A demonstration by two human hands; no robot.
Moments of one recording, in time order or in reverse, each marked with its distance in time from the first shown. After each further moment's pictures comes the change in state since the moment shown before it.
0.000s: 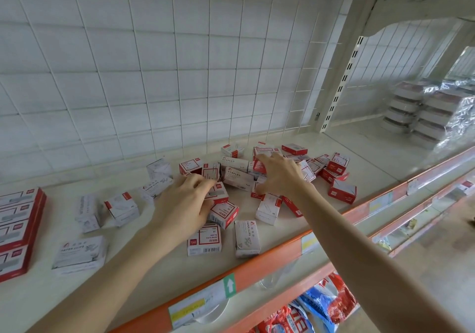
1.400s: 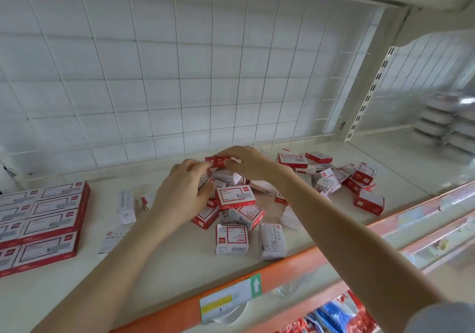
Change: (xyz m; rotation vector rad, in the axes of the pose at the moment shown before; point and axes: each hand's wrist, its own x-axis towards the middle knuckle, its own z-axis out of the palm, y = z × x) left_hand -0.002 -0.030 -0.038 -0.086 0.020 -0.231; right_hand 0.029 -0.095 -0.019 0.346 -0.140 -0.419
